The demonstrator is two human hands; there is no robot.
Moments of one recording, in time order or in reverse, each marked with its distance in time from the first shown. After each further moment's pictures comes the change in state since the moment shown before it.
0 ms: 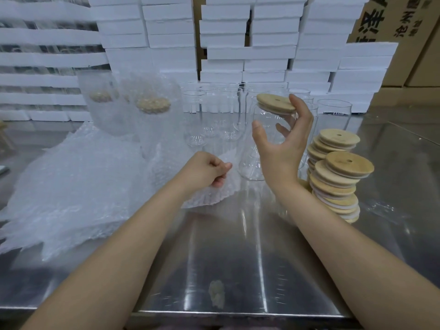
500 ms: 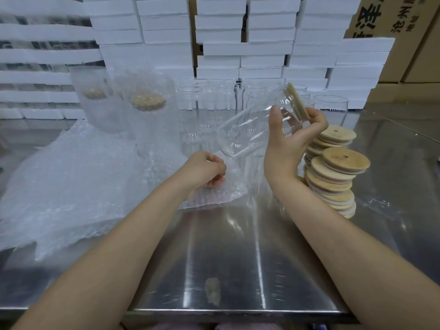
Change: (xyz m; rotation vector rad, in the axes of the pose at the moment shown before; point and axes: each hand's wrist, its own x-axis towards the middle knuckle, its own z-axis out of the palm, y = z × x) left_hand -0.001 0.003 0.009 -0.184 0.042 -0.161; right_hand 0.006 -0.005 0.003 0.260 0.214 0.227
